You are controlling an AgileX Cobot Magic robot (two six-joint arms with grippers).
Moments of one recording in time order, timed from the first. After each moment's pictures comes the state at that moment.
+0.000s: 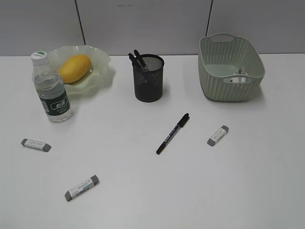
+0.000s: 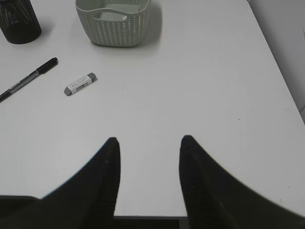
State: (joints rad) left arm -0.08 0.08 -0.53 0.02 1.06 0.00; right arm -0.01 -0.01 -0.50 0.06 1.04 -0.08
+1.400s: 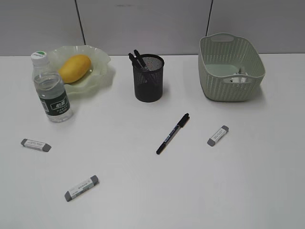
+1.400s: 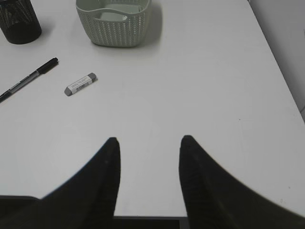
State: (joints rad) left arm -0.10 -0.01 -0.52 -0.01 1.06 -0.02; right arm -0.01 -0.01 -0.50 0.06 1.04 -0.08
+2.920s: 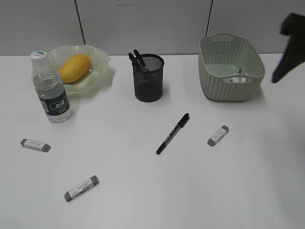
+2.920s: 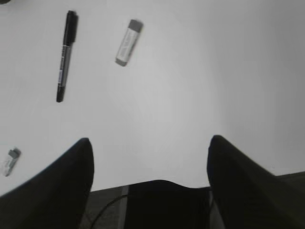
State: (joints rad) left arm -0.10 -0.01 -0.52 -0.01 1.06 -0.02; right arm 0.18 1.37 -1.20 0.14 1.18 0.47
